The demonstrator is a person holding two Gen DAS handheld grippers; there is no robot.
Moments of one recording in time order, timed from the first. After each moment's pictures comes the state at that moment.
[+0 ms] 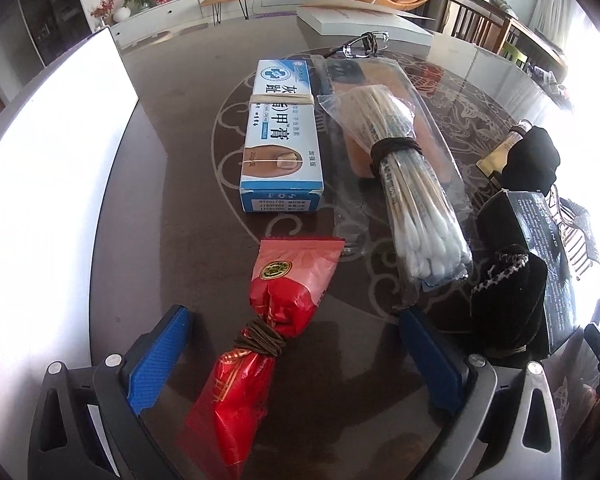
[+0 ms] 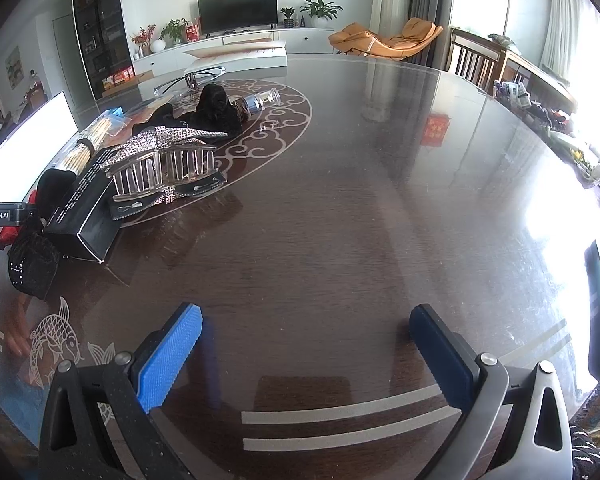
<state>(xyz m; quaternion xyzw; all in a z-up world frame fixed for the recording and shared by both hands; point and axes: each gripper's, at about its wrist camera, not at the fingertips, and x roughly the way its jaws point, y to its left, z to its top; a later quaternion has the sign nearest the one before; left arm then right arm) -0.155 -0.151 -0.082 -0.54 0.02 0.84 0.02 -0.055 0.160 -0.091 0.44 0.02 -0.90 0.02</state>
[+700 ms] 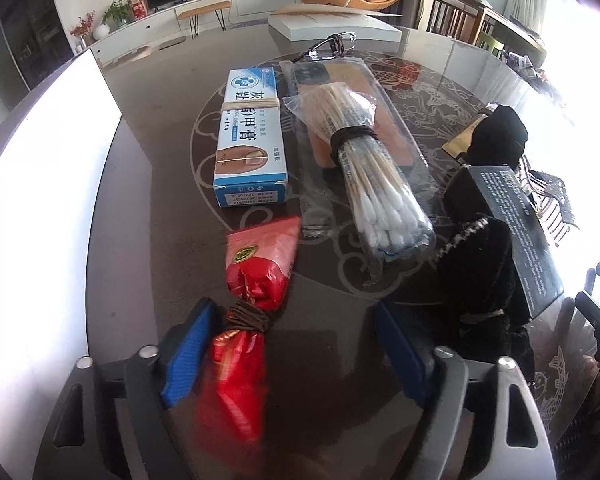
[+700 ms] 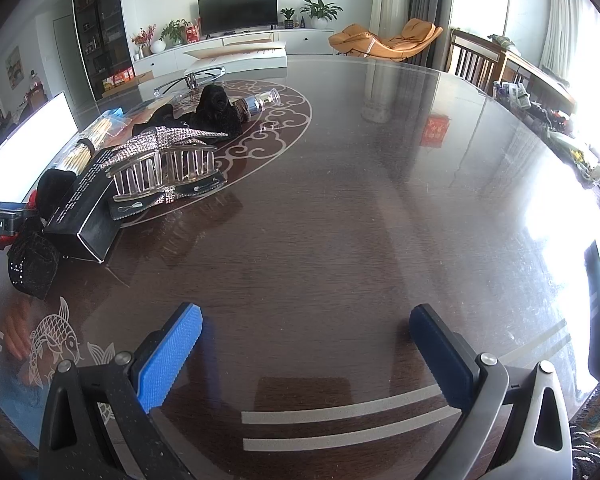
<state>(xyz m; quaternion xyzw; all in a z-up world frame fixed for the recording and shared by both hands) -0.134 -0.146 -0.070 -0.53 0.04 0.85 0.05 -0.055 0.159 -0.091 0.44 0.02 -0.90 0.02</state>
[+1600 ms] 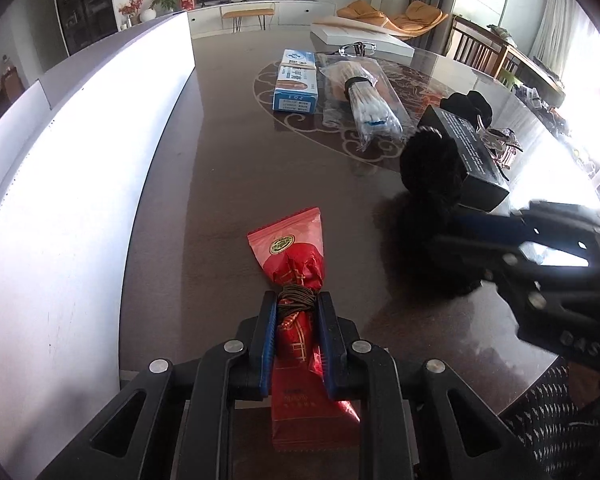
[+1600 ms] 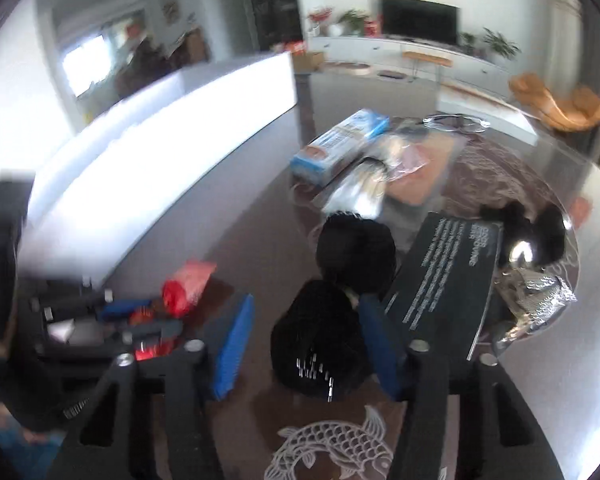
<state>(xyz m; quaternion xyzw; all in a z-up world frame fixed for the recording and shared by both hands) 0.004 -0.169 -0.071 -0.50 -0.03 0.86 0.00 -0.062 -0.040 -0.060 0.46 0.10 -0.82 0.33</state>
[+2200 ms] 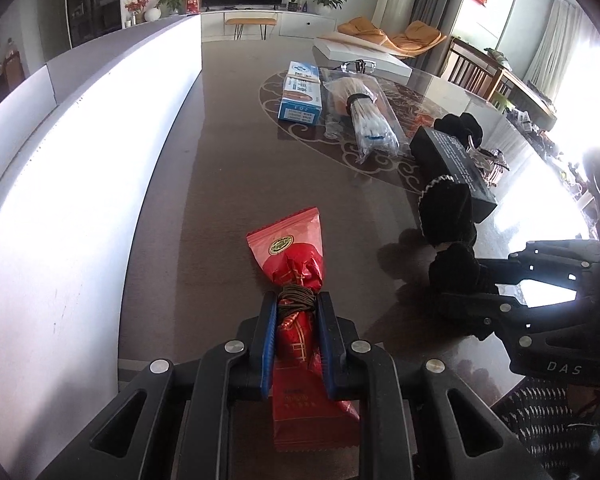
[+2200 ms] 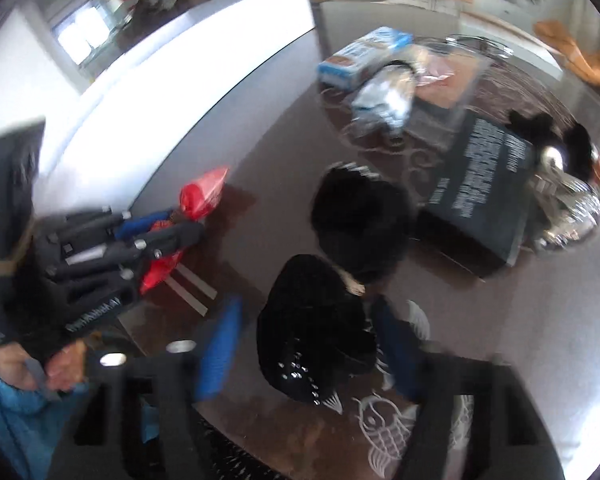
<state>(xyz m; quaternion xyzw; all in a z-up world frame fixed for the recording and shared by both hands) 0.019 -0.182 -0.063 -0.48 -0.07 0.88 0.02 -0.044 -0.035 -0.076 0.52 0.13 -0.78 0.32</state>
